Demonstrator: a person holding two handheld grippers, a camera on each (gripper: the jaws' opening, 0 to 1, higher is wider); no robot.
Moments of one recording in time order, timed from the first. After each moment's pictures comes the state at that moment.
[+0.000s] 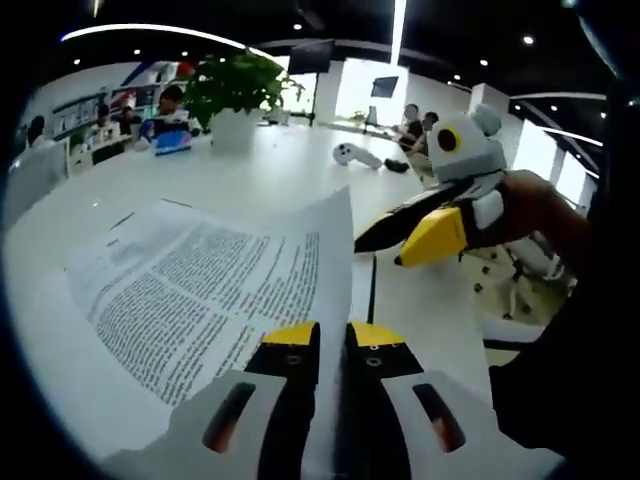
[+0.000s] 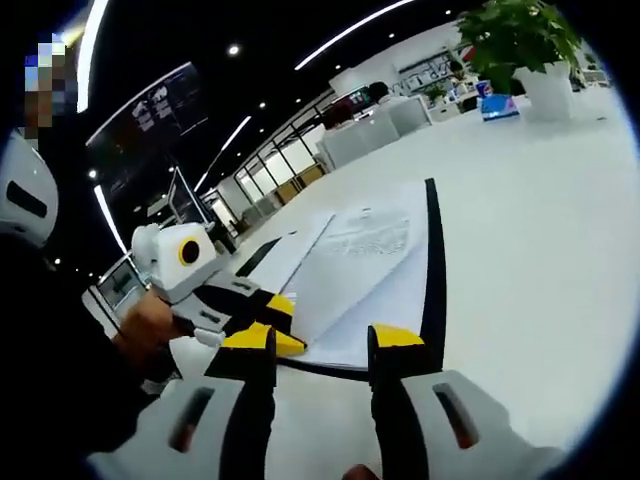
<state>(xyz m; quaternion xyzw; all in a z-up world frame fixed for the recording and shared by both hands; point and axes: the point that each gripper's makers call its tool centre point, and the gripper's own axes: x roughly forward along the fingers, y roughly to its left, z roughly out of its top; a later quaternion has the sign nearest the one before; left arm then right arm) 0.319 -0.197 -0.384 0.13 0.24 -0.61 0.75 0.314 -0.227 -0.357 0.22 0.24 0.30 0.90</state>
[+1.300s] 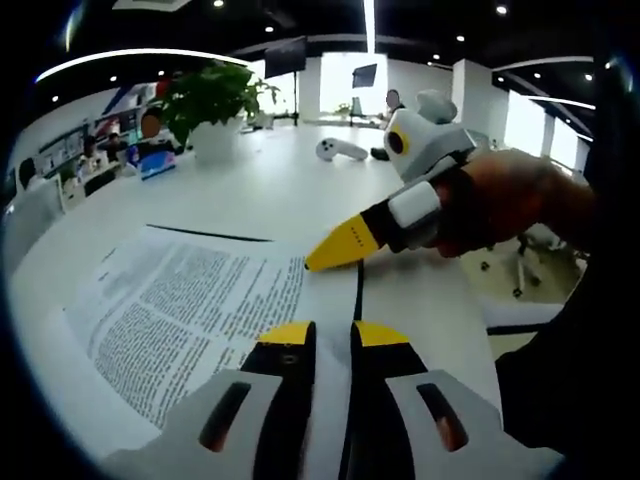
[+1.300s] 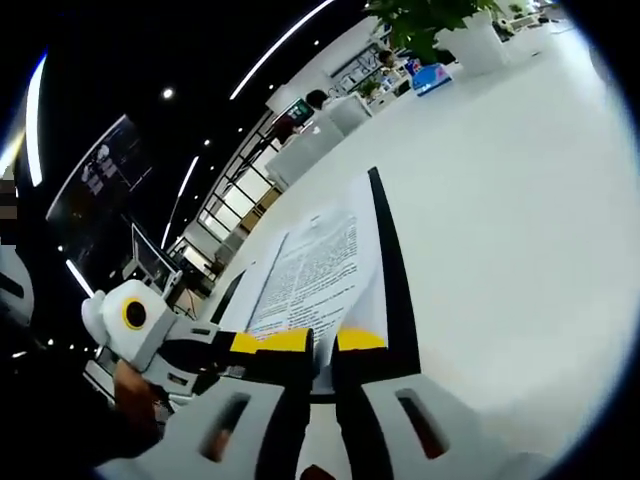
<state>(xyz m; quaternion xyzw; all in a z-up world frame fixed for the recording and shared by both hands) 0.312 -0.209 -0.384 0.16 0.21 -0.62 0.74 0.337 -0.243 -0.376 0.33 0.25 0.20 0.89</state>
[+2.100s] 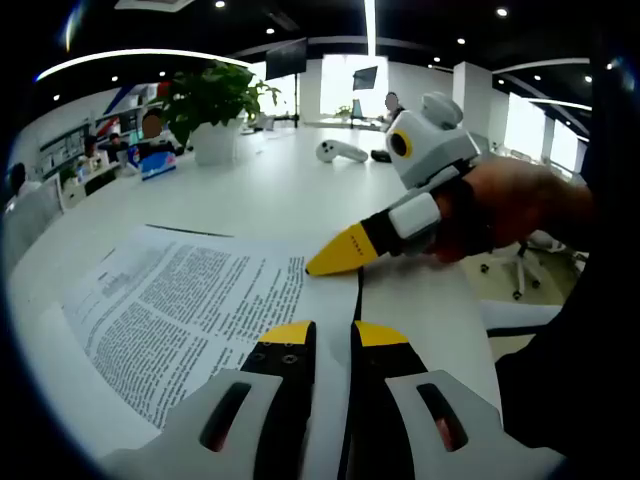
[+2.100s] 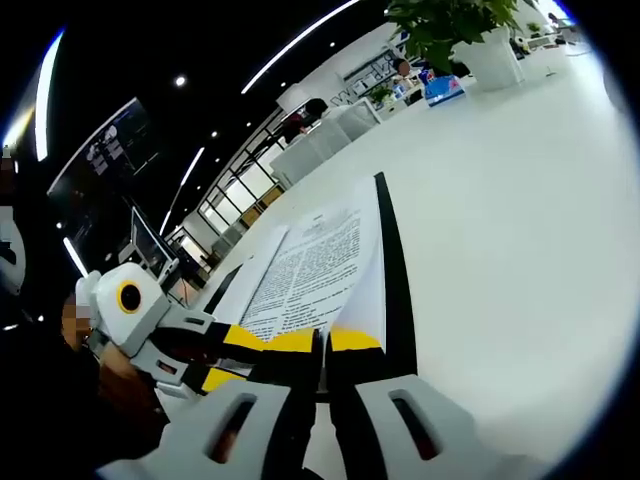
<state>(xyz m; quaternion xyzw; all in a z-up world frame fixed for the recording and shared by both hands) 0.313 -0.210 -0.385 0.15 0.21 -0.62 0.74 0.337 -0.241 -0.378 0.29 0.24 0.21 0.91</state>
